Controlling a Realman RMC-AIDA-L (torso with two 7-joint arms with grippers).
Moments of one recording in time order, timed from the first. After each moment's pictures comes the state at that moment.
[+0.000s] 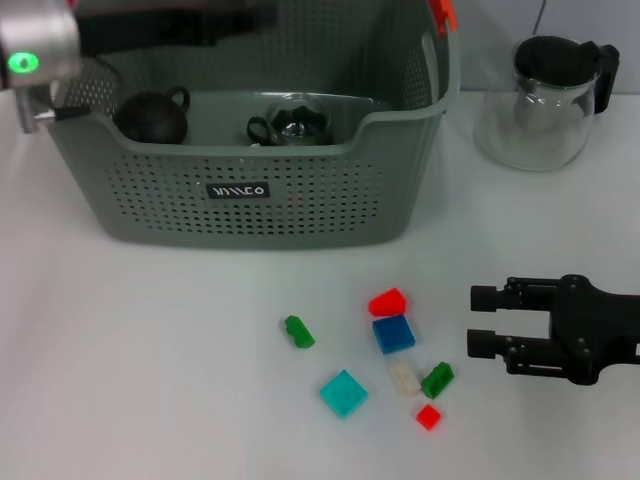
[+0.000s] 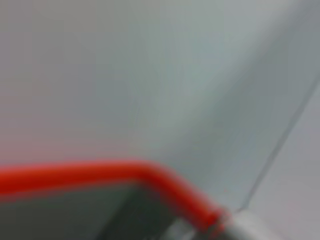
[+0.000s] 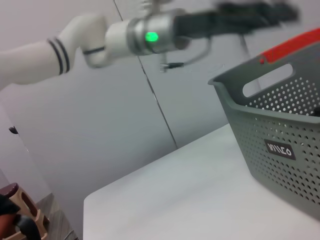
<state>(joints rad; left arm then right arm) -0.69 -2.06 0.66 0.91 1.88 1.40 -1.94 0.46 2.05 -0.69 -0.63 -2.00 -1.81 1.41</state>
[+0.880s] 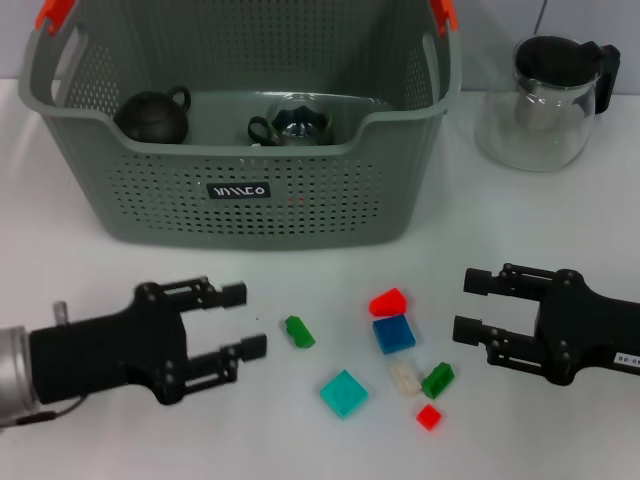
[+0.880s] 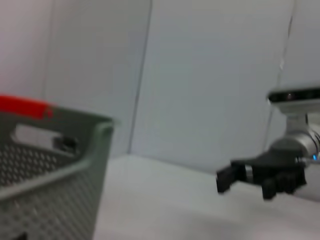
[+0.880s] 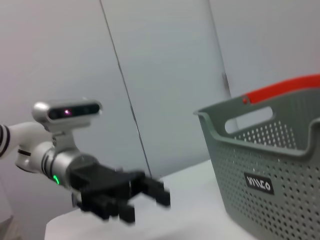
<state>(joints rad) -0.33 -2.17 0.51 0.73 2.05 1.82 -1.10 0.45 2.09 -0.57 -0.51 -2.00 -1.75 1.14</state>
